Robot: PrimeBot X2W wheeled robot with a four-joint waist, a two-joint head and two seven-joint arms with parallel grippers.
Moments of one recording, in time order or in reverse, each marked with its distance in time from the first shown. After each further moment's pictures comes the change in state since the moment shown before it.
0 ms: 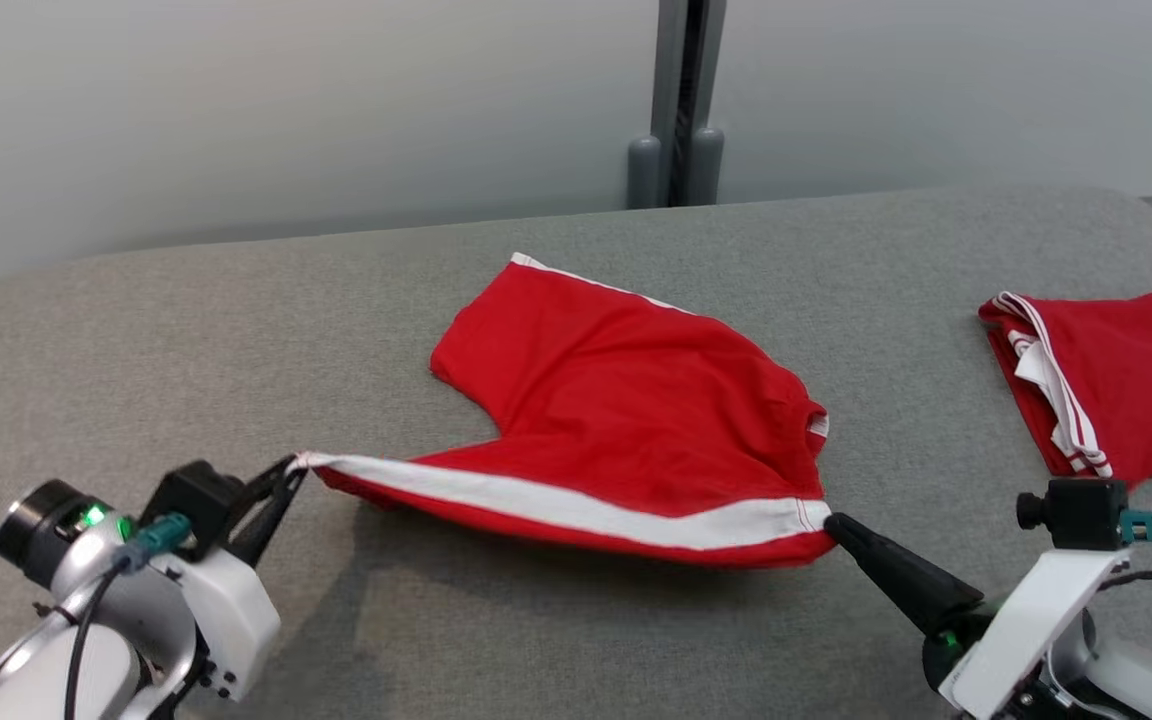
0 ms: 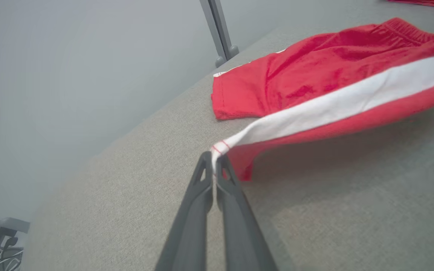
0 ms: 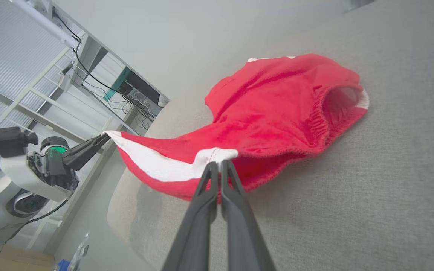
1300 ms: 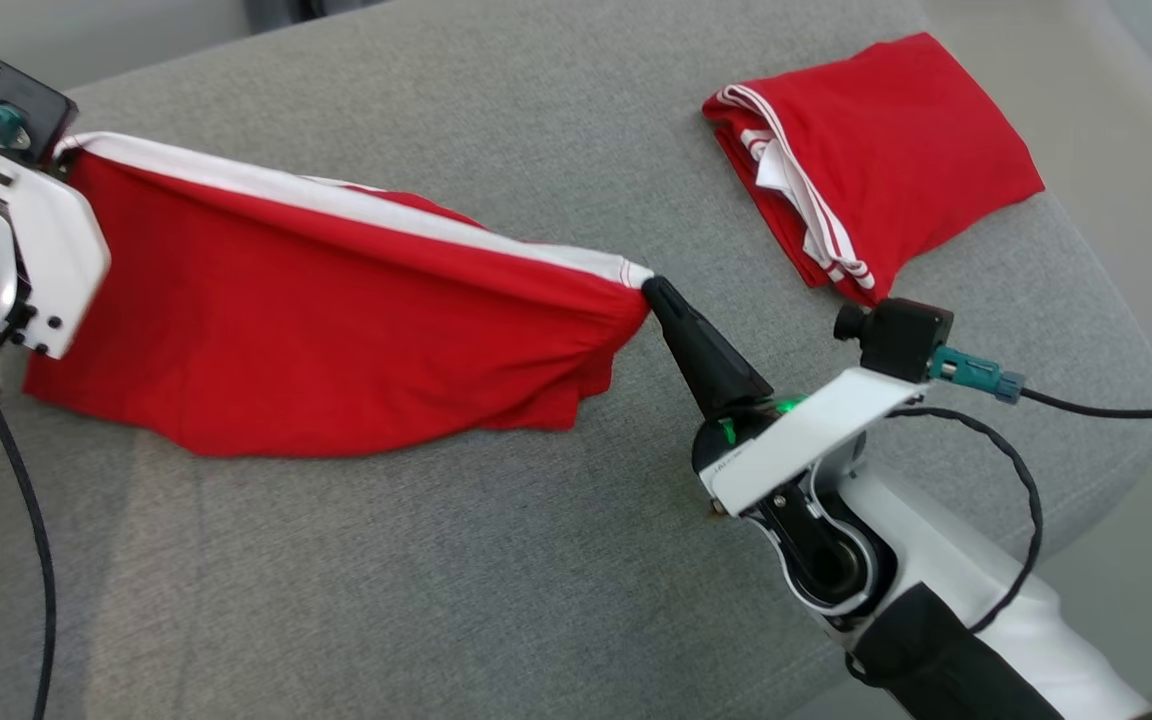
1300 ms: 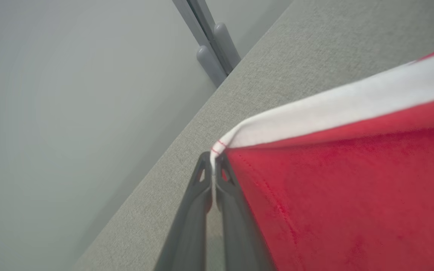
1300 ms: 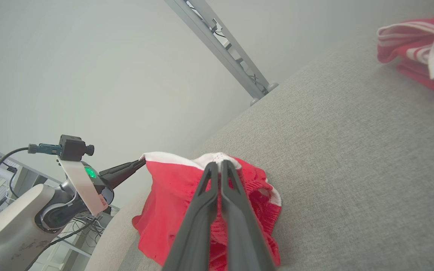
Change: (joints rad) left arm -0.674 -0.037 -0.042 0.524 0.096 -0.112 0.244; right arm -0.210 0.585 -0.275 0.336 -0.256 0.000 -0.074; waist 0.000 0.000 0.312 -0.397
